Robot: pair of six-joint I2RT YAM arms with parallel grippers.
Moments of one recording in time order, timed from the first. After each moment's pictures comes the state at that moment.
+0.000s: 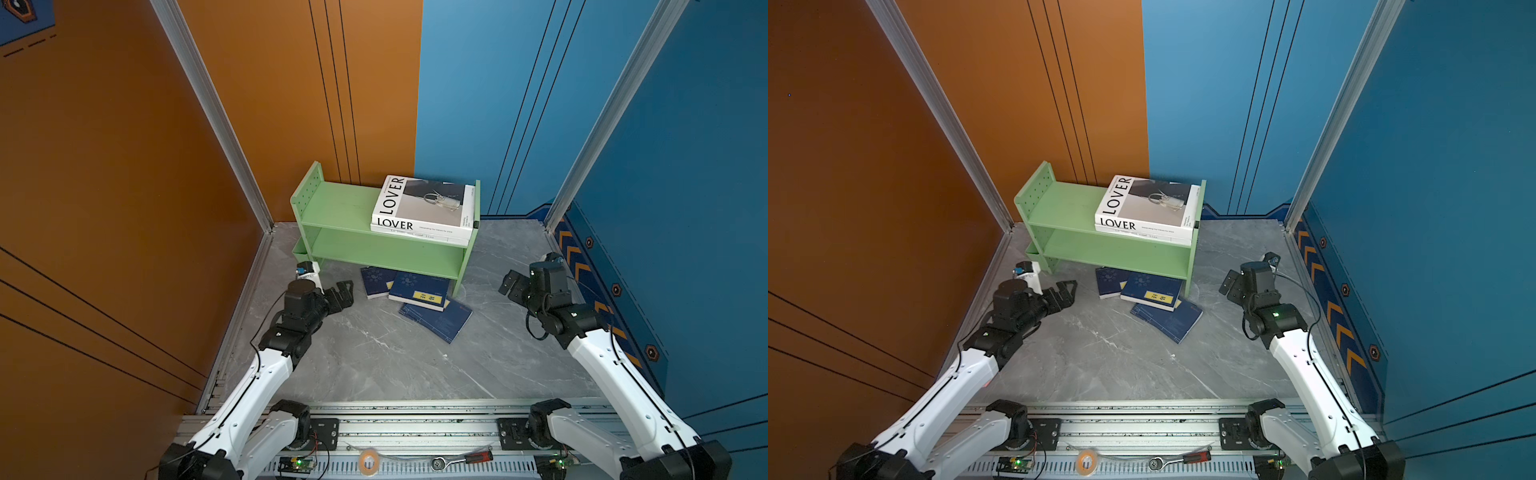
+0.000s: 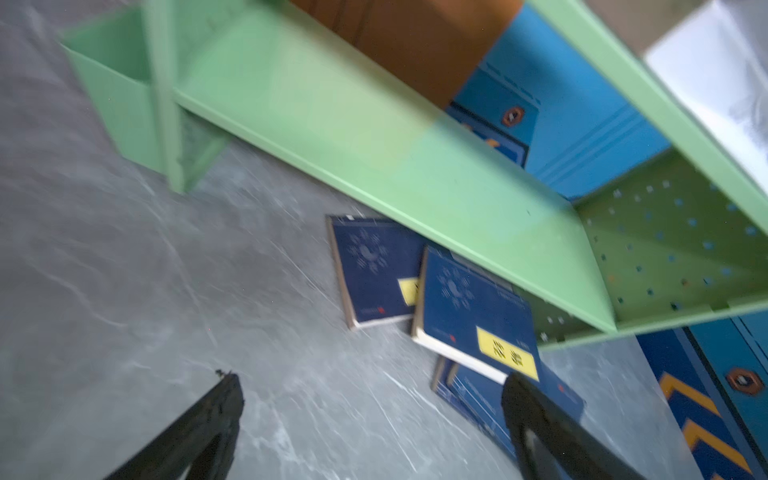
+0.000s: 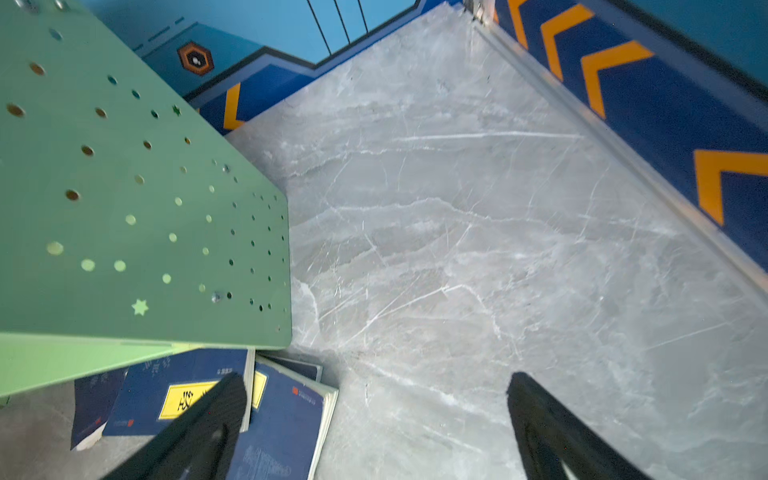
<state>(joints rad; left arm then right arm) -0.28 0.96 0.60 -0.13 0.08 -0.57 0.23 1.01 0.89 -0.61 0.26 0.62</state>
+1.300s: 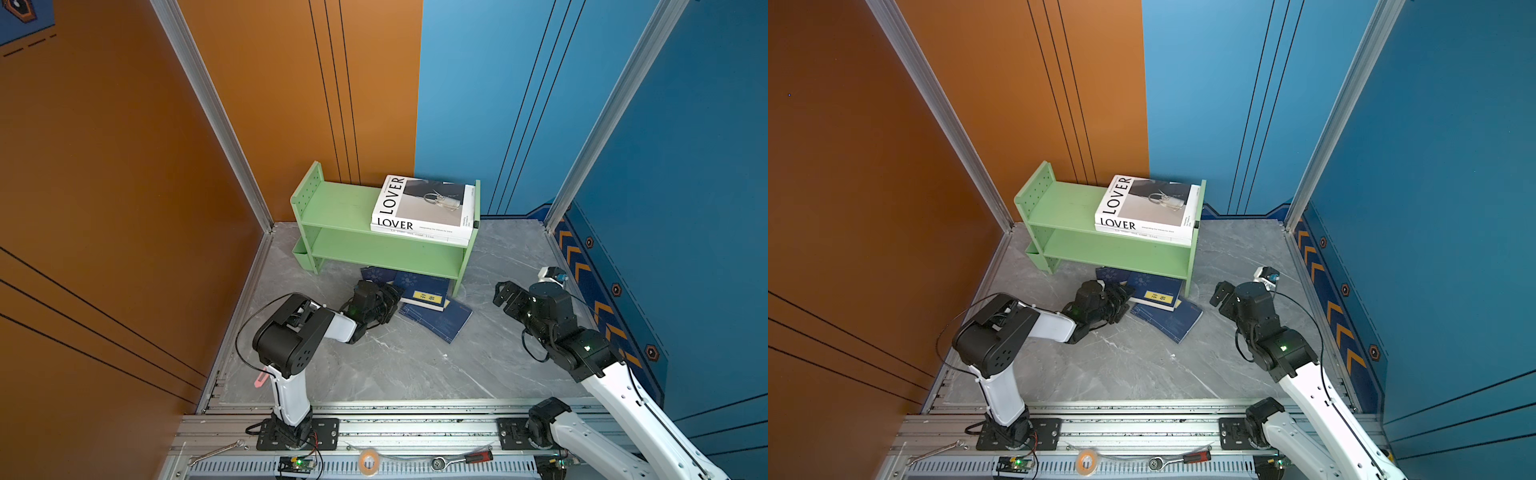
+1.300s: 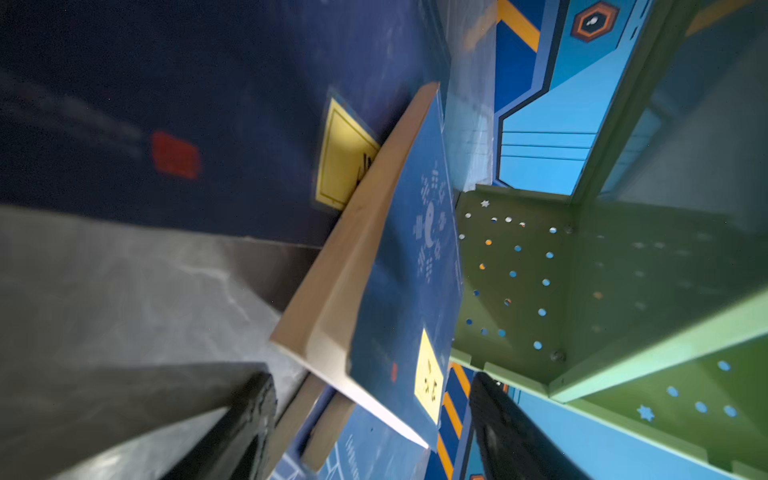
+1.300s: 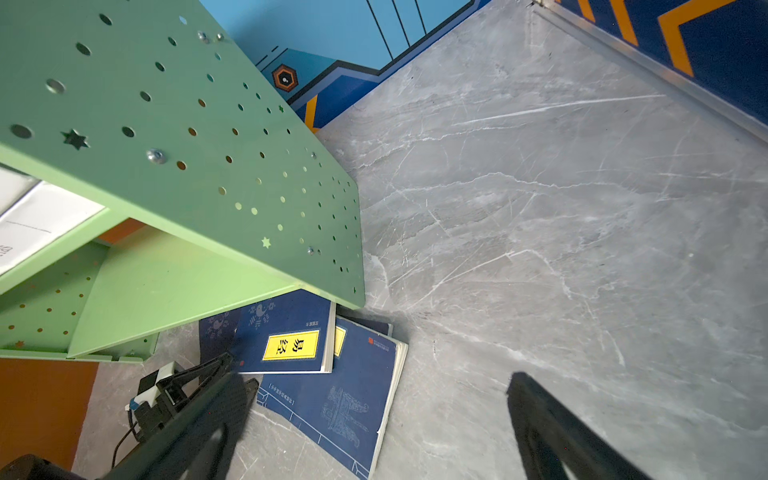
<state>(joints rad) -0.52 1.87 0.69 0.70 0.21 -1.46 0.41 0.77 0.84 -0.65 0.33 0.79</state>
